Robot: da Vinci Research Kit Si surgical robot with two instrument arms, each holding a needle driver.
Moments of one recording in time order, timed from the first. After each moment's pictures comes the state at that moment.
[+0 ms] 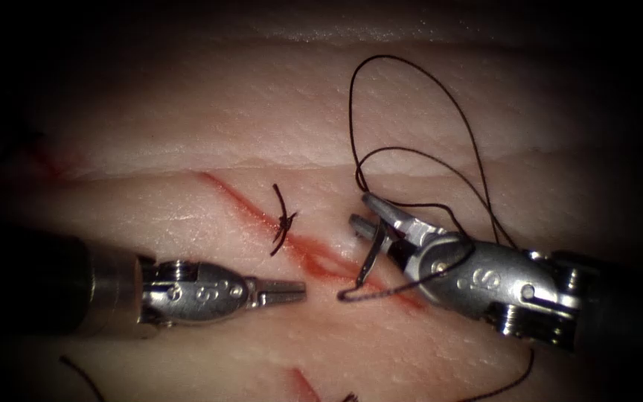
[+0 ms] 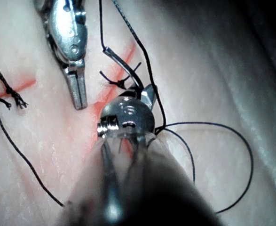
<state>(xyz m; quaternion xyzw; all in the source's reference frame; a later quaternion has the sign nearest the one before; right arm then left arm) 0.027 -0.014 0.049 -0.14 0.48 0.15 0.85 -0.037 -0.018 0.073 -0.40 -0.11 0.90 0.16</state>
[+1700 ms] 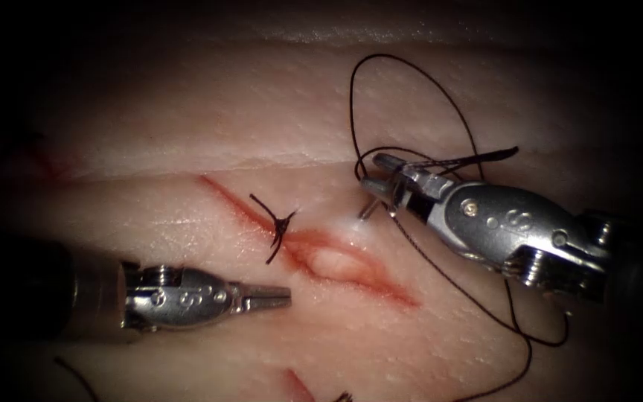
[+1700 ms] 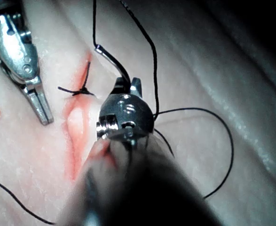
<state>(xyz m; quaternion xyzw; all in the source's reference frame) 0.026 -0.008 0.048 -0.02 0.48 0.24 0.84 -0.036 -0.019 0.073 -0.40 -0.12 0.90 0.15</state>
